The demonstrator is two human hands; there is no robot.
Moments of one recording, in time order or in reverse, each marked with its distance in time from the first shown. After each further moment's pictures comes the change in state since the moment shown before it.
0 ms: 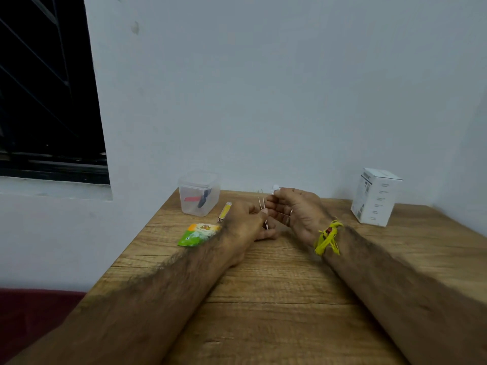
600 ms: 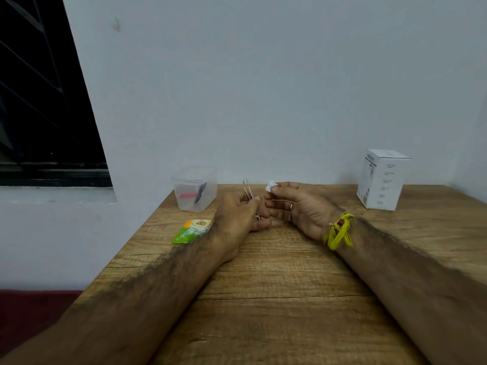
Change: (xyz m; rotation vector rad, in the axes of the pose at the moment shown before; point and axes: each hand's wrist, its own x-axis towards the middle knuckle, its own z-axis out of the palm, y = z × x) left_hand -0.005 0.001 0.002 0.084 0.058 0.126; right_hand 0.003 0.003 -0.025 -0.022 -0.226 0.063
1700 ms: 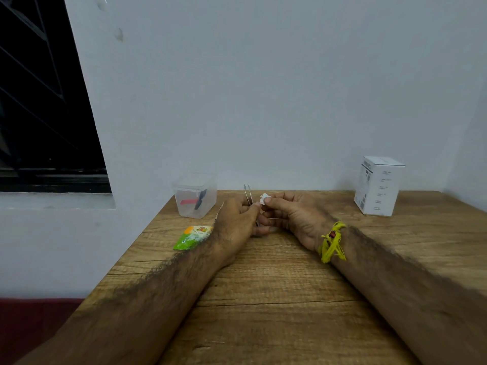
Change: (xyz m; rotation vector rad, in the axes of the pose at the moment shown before) left_hand 0.000 0.001 -0.006 0.041 -0.072 0.052; right_hand -0.004 0.009 0.011 -0.084 0.046 -0.064
